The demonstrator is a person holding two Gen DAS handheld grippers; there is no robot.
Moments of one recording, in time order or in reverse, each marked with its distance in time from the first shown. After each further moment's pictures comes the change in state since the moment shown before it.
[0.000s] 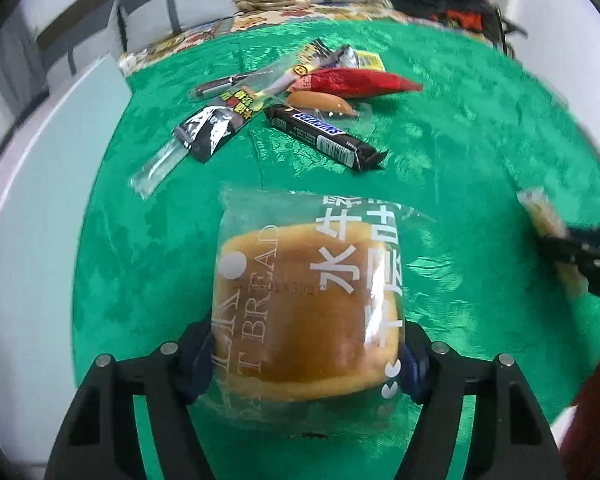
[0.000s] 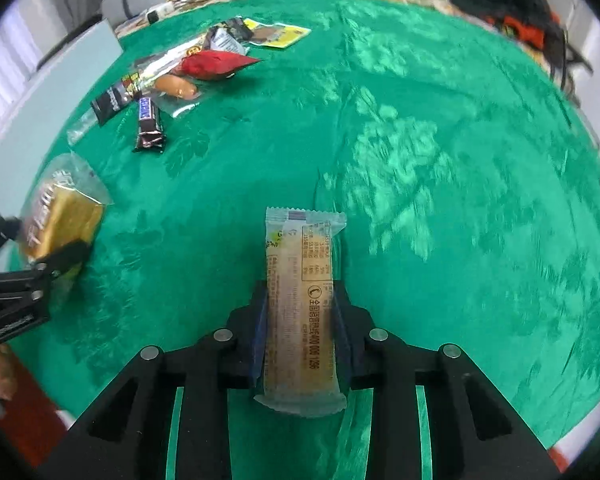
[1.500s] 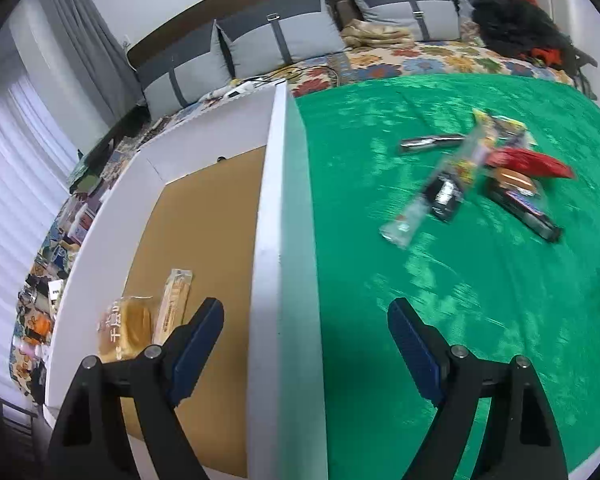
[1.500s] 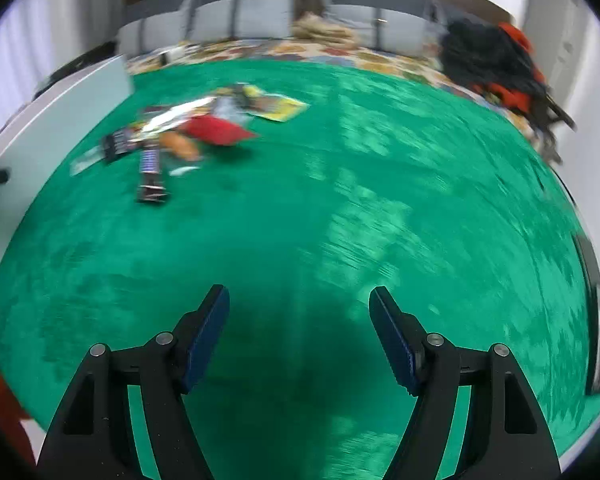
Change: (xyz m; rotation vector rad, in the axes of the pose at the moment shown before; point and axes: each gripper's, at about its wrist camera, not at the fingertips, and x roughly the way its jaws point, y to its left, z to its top) left arm -0.065 0.142 0.006 -0.051 -0.126 0.359; right arm -0.021 -0.009 0.007 -0.106 -0.250 -0.118
